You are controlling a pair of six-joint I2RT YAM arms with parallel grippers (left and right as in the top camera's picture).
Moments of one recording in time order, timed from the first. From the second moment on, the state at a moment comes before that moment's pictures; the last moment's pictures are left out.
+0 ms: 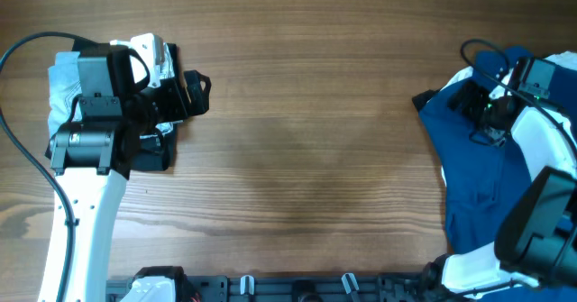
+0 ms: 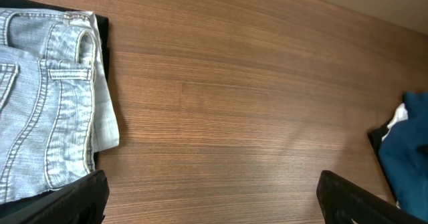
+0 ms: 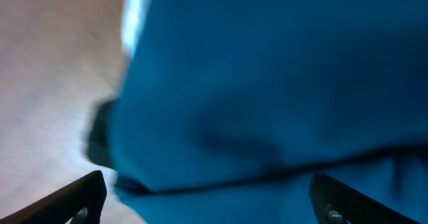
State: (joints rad) left arm -0.01 1.22 1.19 -0.78 0.26 -0.24; right arm -0.38 1.73 1.06 -0.55 -0.16 0.31
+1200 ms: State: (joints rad) left arm -0.01 1.22 1.19 -0.78 0.26 -0.24; right arm -0.15 1.21 1.06 -0.36 -0.54 0.36
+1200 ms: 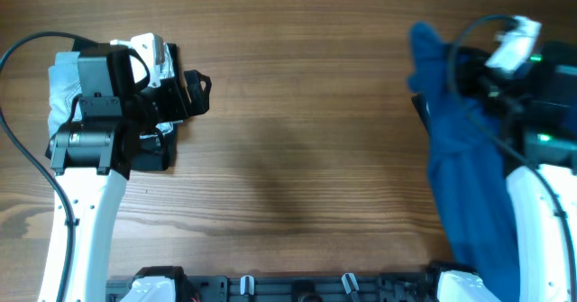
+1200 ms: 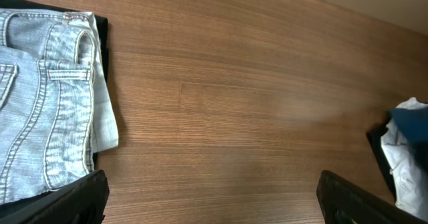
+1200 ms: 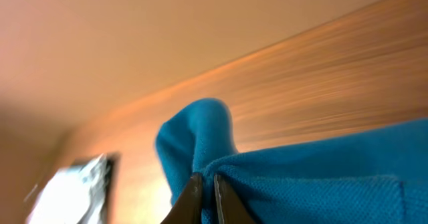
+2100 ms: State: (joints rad) left arm -0.36 1.80 1.21 -0.30 0.33 -0.07; right arm 0.23 1.07 1.07 -0.63 -0.05 0.48
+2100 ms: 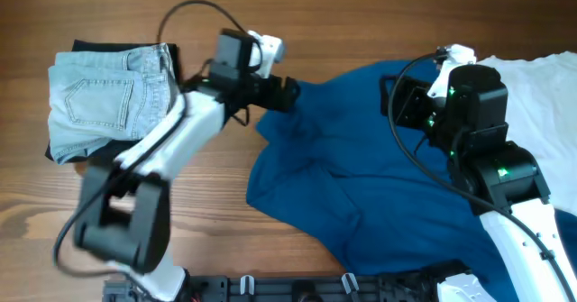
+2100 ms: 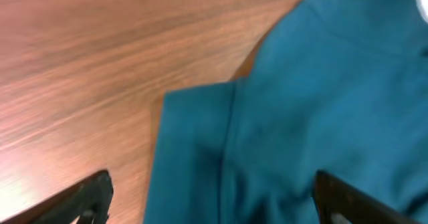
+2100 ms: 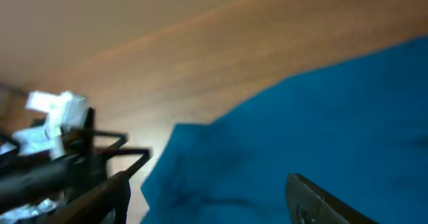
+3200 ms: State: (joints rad) left arm -0.02 1.96 1.22 -0.30 -0.22 -0.27; right arm 0.23 1.13 1.07 -0.78 0.11 0.53
